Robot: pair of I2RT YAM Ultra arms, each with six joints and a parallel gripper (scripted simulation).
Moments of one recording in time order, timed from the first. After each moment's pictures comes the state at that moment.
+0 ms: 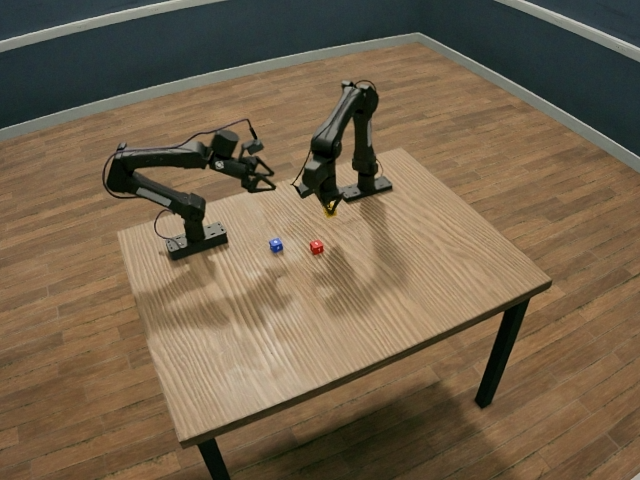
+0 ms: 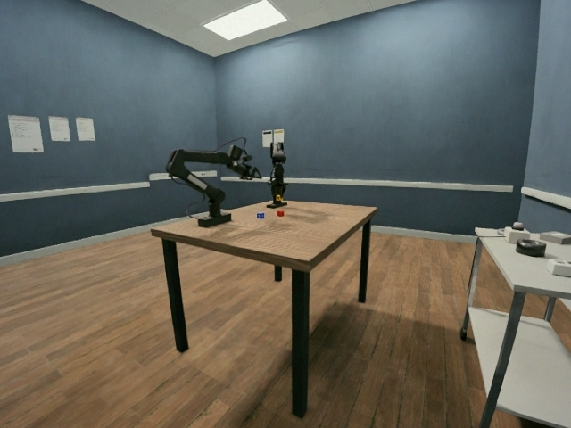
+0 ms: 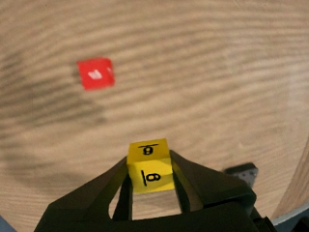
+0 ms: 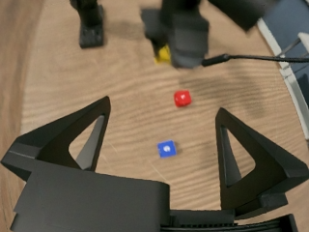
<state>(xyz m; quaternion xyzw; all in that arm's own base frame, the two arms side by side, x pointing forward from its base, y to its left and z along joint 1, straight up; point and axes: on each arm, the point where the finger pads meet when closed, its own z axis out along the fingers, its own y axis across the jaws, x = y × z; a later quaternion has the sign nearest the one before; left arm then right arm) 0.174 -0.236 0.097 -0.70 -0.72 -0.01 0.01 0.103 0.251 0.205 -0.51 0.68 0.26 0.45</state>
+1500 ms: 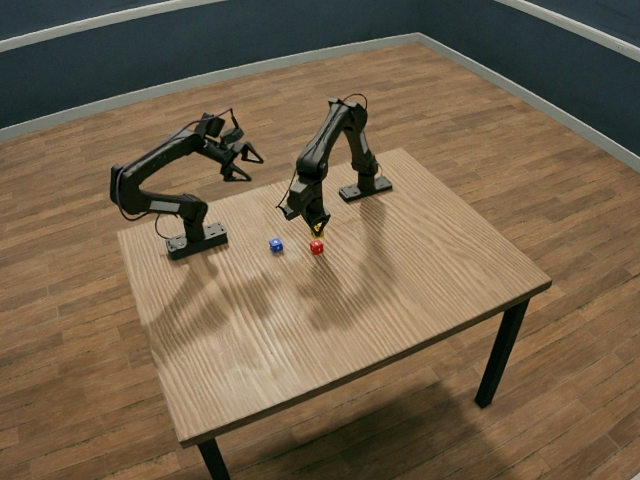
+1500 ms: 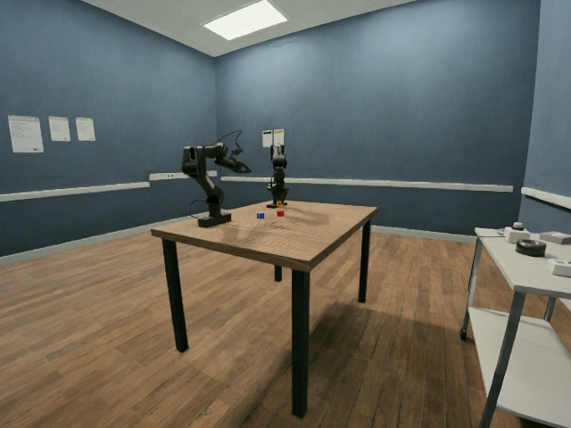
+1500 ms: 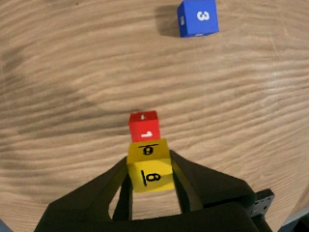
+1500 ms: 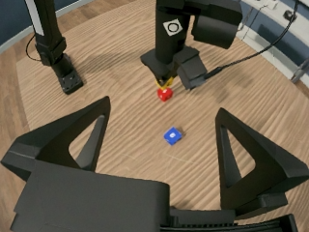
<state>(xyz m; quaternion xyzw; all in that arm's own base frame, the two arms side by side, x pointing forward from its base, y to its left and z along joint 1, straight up) 0.222 -0.302 0.071 -0.70 -0.72 -0.01 0.01 0.084 0.207 0.247 -0.30 0.77 0.23 0.52</state>
